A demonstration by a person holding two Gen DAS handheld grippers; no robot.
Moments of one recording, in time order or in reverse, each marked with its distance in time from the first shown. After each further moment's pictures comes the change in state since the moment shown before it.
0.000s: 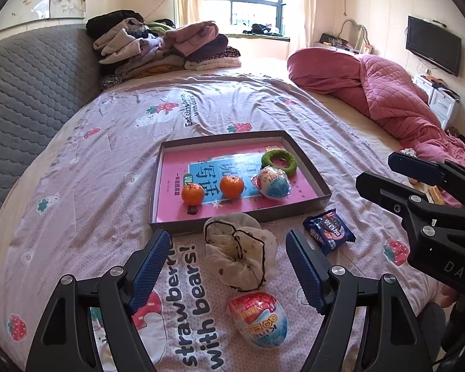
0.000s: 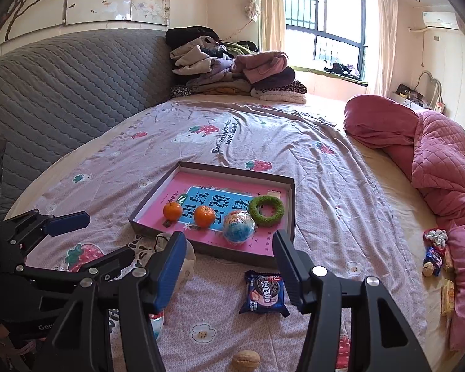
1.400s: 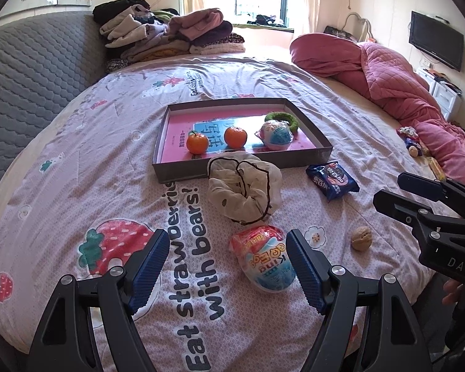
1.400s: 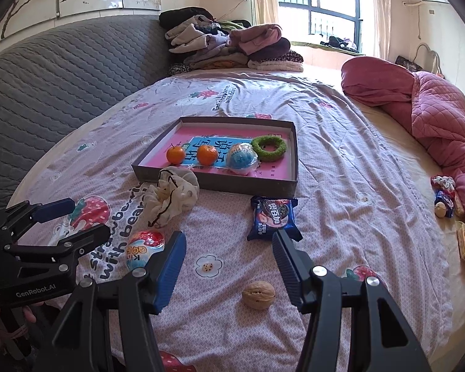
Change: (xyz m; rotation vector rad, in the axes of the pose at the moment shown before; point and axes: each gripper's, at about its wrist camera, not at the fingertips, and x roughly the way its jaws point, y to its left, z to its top) left arm -0.004 0.001 -0.076 -0.017 0.044 0.002; right arm -0.004 -0.005 -0.084 0.064 0.097 0.031
